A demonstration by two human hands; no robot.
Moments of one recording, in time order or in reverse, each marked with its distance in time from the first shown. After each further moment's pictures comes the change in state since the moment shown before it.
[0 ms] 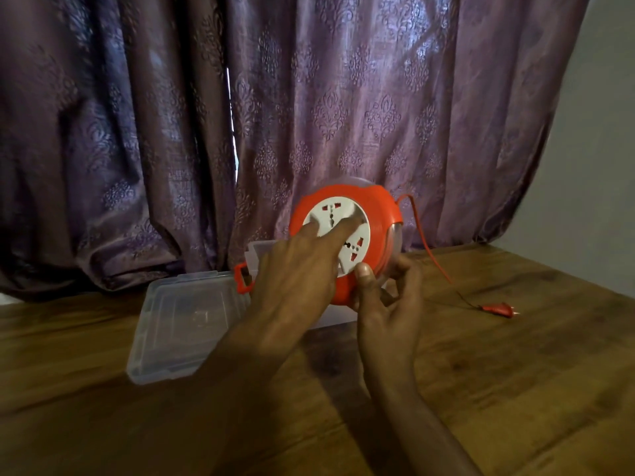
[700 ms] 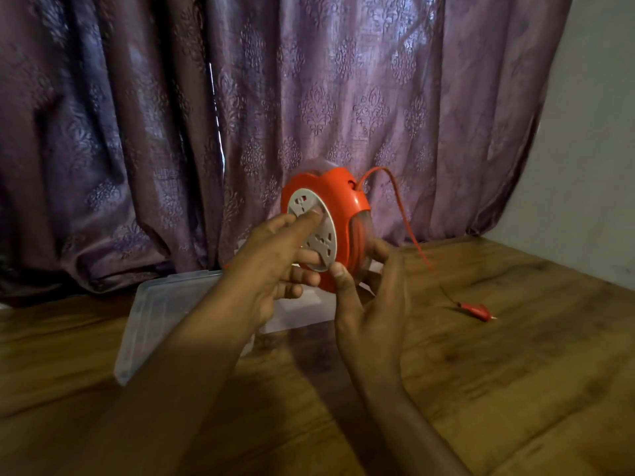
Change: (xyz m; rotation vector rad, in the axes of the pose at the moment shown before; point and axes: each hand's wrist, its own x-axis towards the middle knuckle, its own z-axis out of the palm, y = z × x) left_hand 0.010 0.004 -0.020 -1.186 -0.176 -0.776; right_hand -0.003 -0.010 0.000 -0.153 -0.059 -0.211
